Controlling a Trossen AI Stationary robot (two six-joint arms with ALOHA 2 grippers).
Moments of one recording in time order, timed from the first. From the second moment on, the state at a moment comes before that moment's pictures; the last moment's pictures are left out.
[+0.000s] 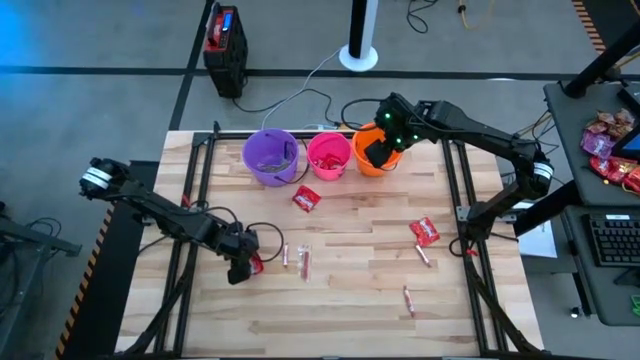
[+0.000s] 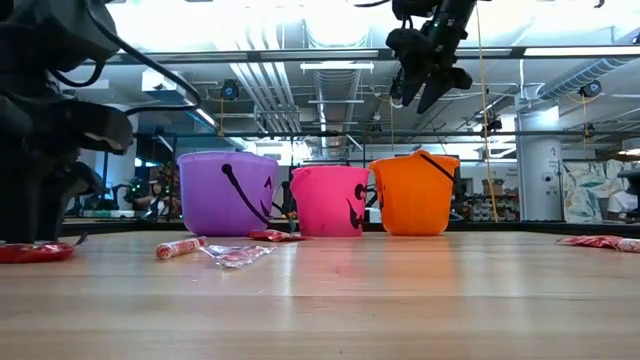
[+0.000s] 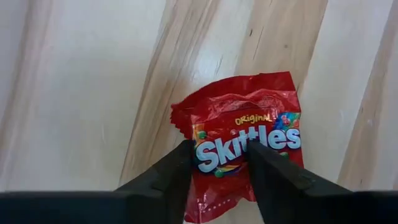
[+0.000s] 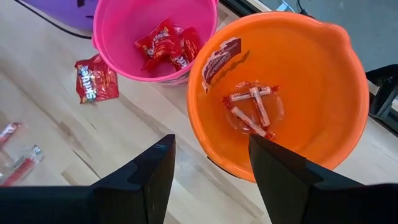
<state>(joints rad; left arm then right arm) -0.39 1.28 0.45 -0.44 0.02 -0.70 -0.51 1.52 1.53 -1.08 0.03 0.35</state>
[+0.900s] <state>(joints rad) -0.39 1.20 0.55 -0.50 0.01 -0.72 -0.51 1.52 1.53 -1.07 0.03 0.34</state>
